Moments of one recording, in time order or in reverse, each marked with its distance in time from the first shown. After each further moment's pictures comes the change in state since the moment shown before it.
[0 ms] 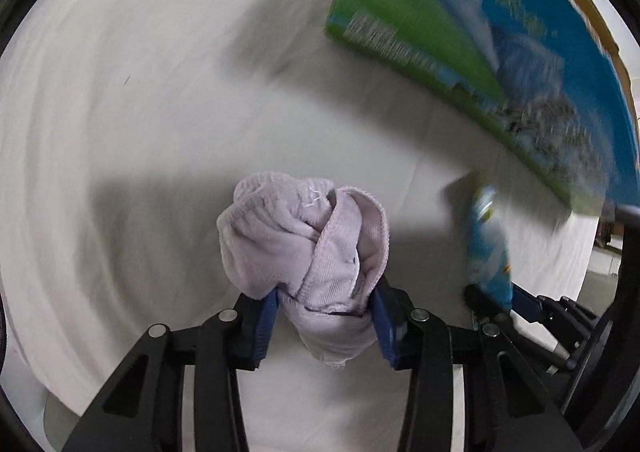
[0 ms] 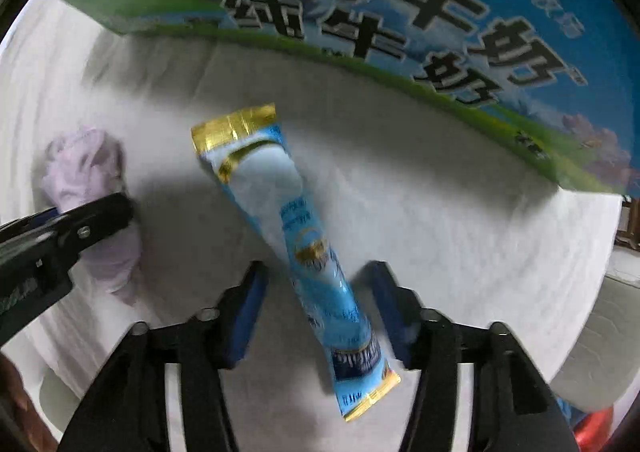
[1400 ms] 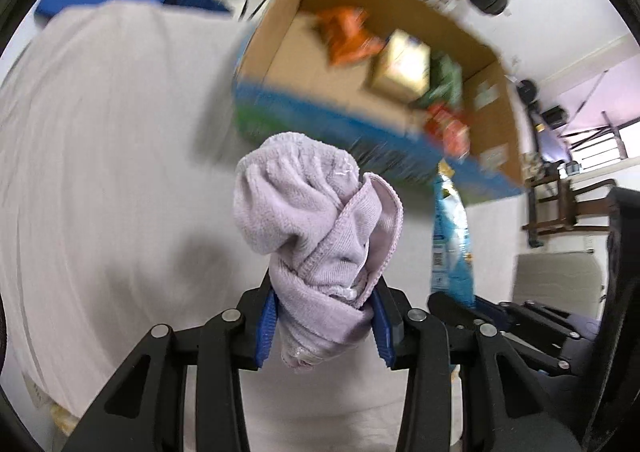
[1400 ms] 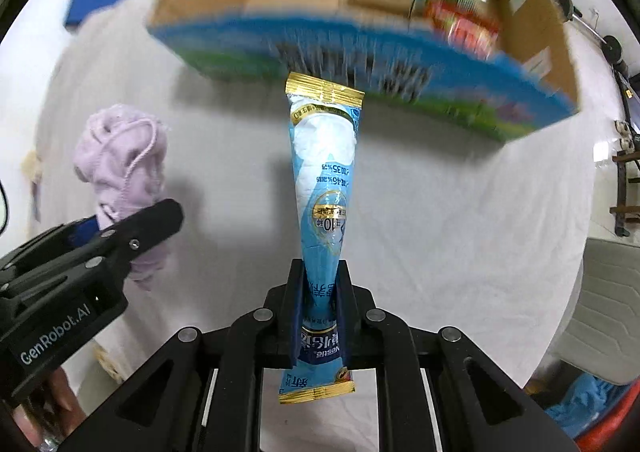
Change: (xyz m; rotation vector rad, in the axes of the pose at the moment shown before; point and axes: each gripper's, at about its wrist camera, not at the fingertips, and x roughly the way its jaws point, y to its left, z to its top) left arm -0.120 -0.074 -0.016 0.156 -0.220 -0.135; right arm -0.141 -0.038 -0.024 0.081 -0.163 0.169
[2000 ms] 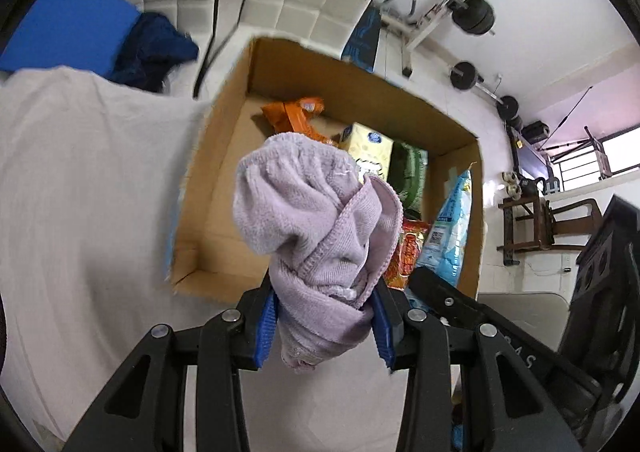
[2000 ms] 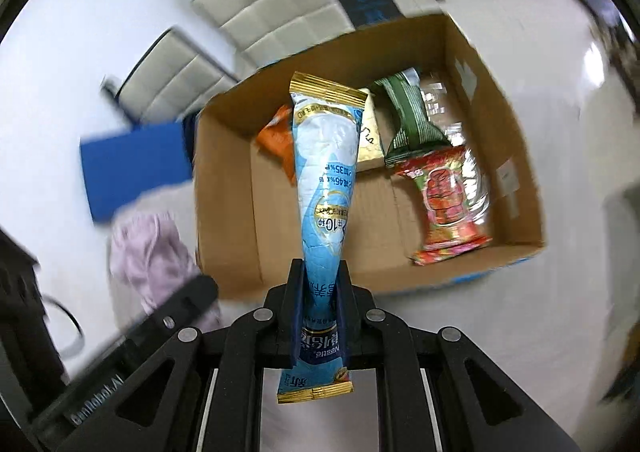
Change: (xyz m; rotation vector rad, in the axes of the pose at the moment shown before) left arm 0.007 -0.006 0.153 -0.017 0.033 -0.080; right arm -0.030 -0.055 0.118 0.505 -0.224 0.234
